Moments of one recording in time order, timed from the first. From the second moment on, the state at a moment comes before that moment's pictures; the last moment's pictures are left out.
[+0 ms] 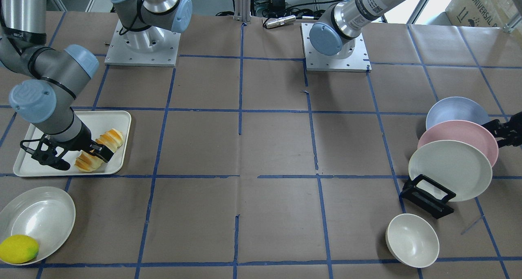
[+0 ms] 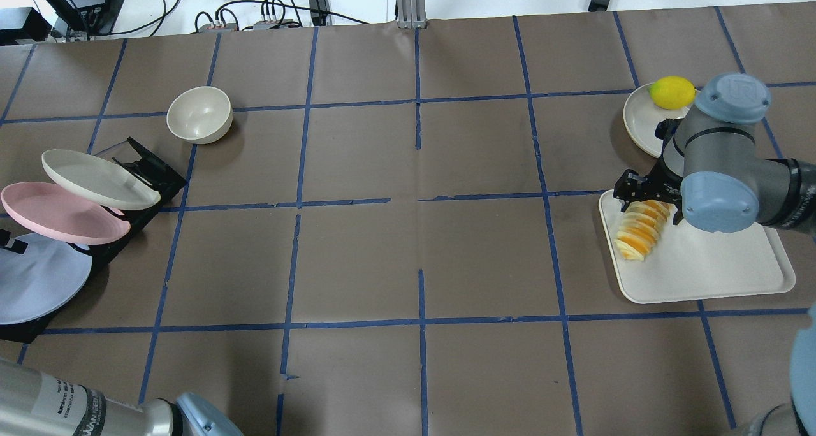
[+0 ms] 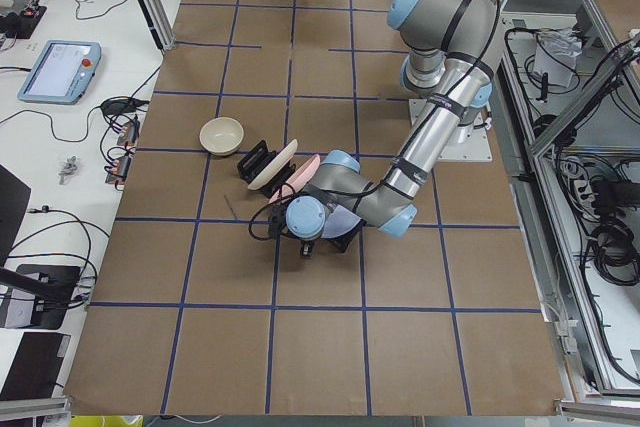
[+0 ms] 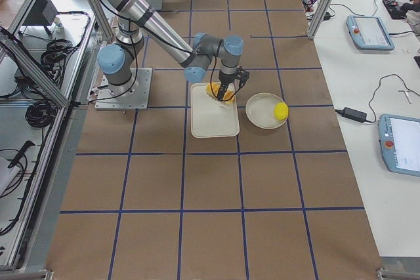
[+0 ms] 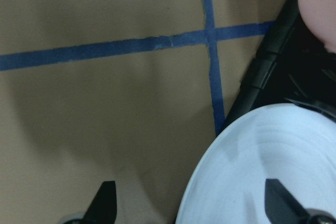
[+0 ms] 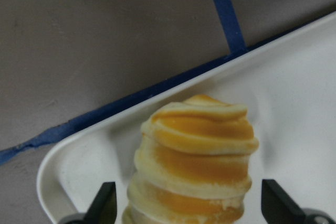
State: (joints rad) left arm -0.59 -2.10 -1.59 -1.25 1.46 1.13; right arm 1.24 -1.27 2.07 -2.33 -1.65 0.05
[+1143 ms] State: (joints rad) left arm -0.58 -2.09 -1.58 -1.29 1.48 1.11; right arm 1.25 -1.30 2.07 -2.34 -1.62 -0.01
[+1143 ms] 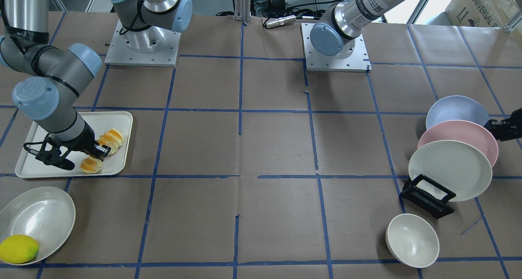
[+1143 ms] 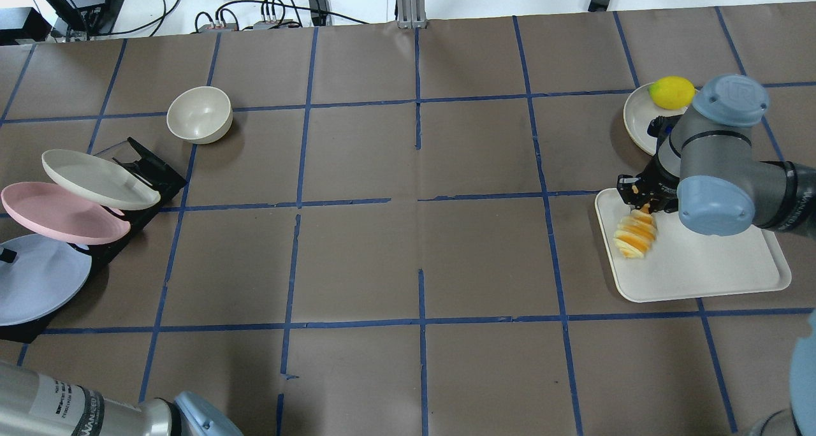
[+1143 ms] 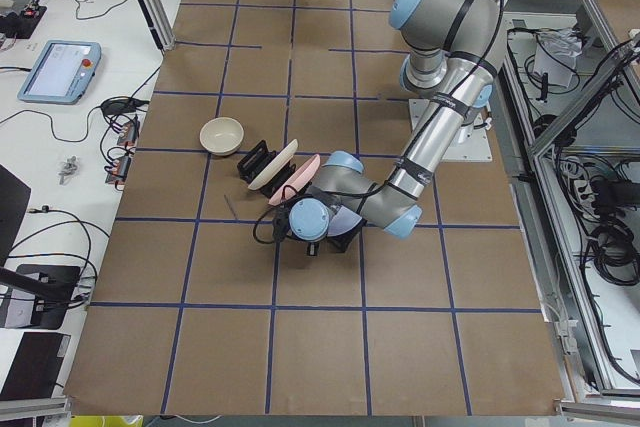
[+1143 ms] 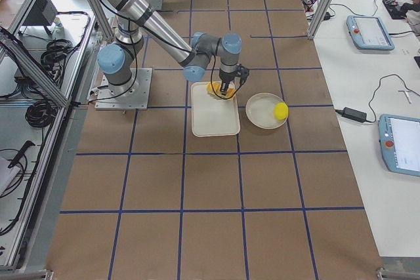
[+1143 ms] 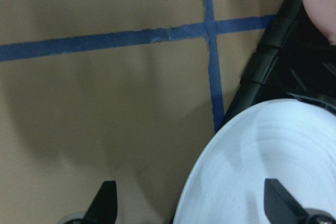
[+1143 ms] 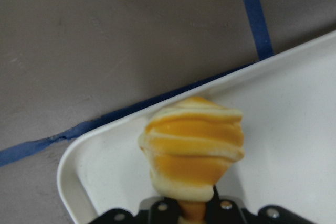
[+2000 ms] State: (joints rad) left arm -0.54 -1.90 -1.41 -1.69 1.48 1.11; right arm 1.43 -1.54 1.72 -1.75 -1.62 -0.20
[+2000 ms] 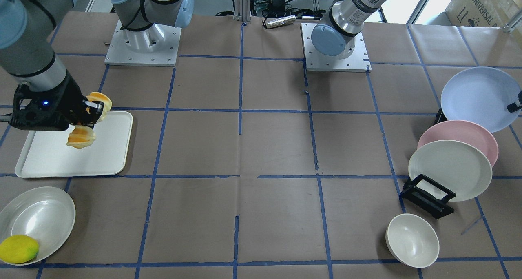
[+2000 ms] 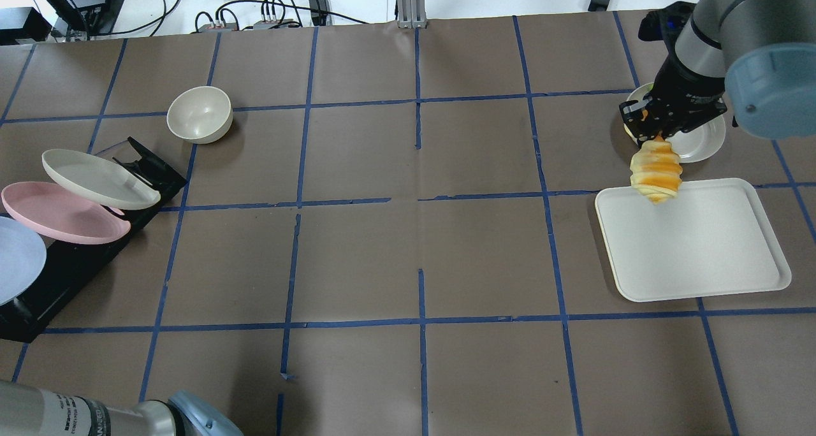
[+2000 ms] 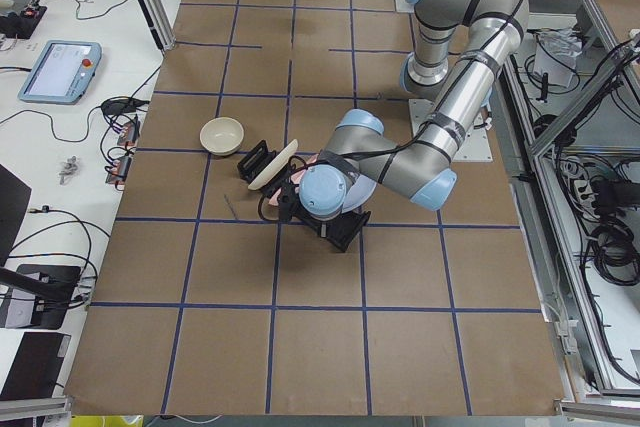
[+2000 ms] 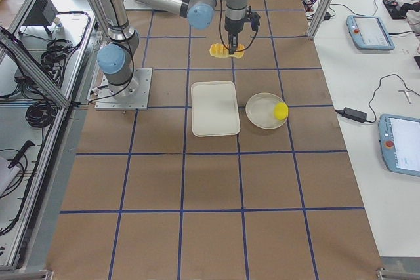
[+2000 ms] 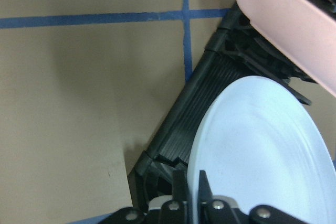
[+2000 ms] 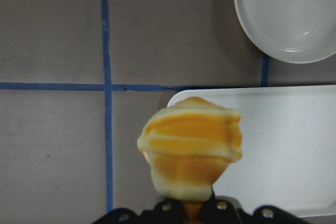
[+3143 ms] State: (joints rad) left arm -0.89 -1.61 -1.76 -1.66 1.16 0.75; right arm 1.63 -1.56 1.50 -1.46 -1.62 -0.16
